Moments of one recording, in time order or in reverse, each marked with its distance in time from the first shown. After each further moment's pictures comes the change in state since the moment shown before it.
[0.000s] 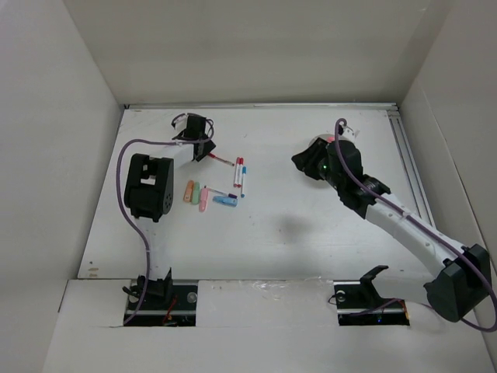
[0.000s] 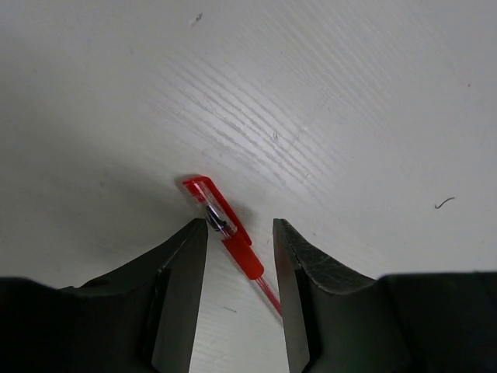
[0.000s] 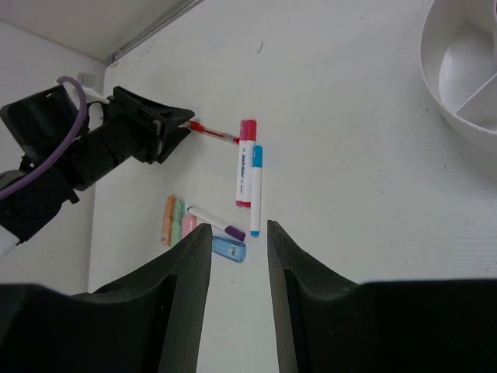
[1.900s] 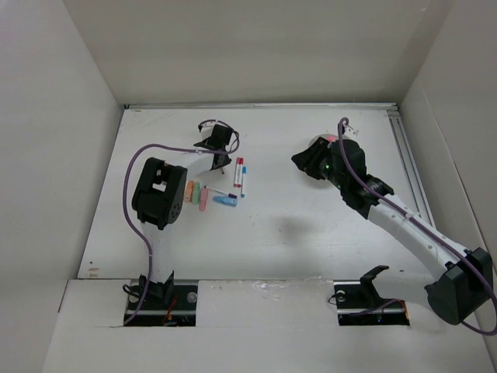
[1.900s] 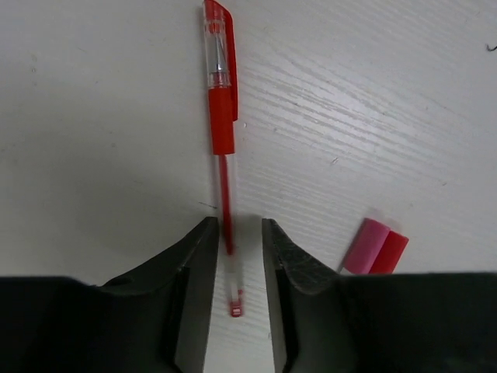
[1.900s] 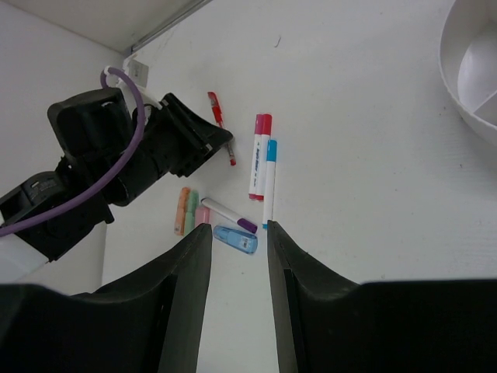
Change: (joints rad) left arm -0.177 -0.038 -0.032 -0.089 -0.166 0.202; right arm -0.019 -0.030 0.000 -0.001 -0.066 0.000
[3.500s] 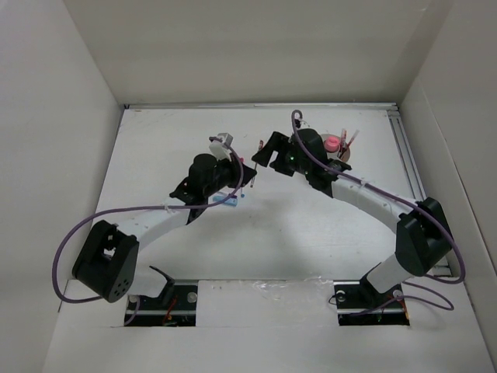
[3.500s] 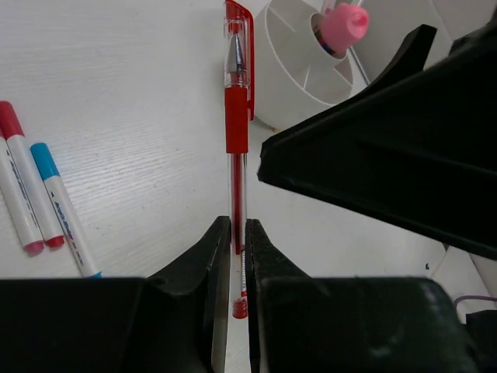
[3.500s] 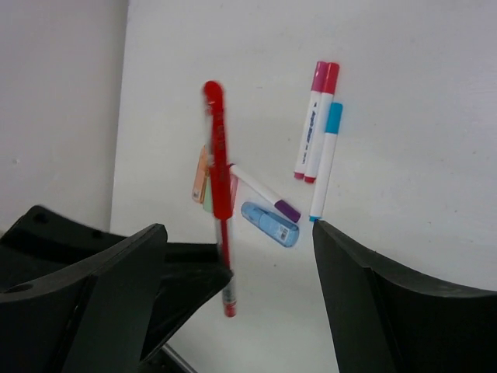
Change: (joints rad) left arm -0.173 -0.672 -0.653 0.619 0.577 0.081; right arm 0.094 0.378 0.192 0.093 -0.183 0.009
